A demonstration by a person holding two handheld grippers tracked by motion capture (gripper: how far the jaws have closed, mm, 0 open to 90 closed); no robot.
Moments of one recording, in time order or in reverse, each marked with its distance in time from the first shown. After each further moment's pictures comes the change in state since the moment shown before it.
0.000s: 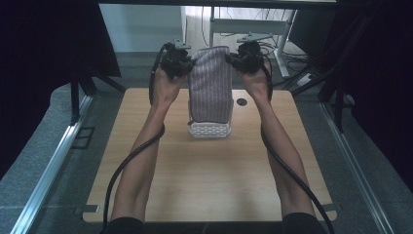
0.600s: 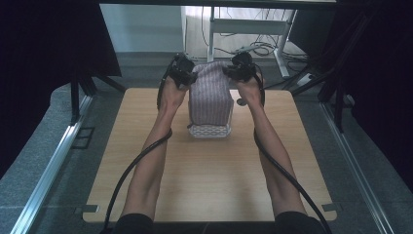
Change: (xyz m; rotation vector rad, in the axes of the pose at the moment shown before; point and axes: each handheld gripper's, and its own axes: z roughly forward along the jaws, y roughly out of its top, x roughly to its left) left arm -0.004 -0.034 0.061 0.184 0.057 0.011; right arm -0.014 -0.042 0.054 0.136 -0.020 0.054
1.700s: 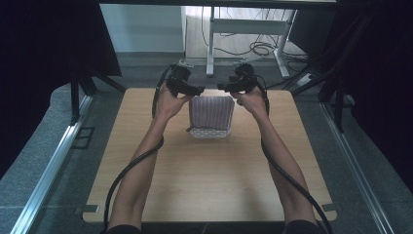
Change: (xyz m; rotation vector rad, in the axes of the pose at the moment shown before) left arm -0.004 -0.025 -0.025 -0.042 -0.238 -0.070; right arm 0.008 -0.031 -0.011 0.028 0.172 0.054
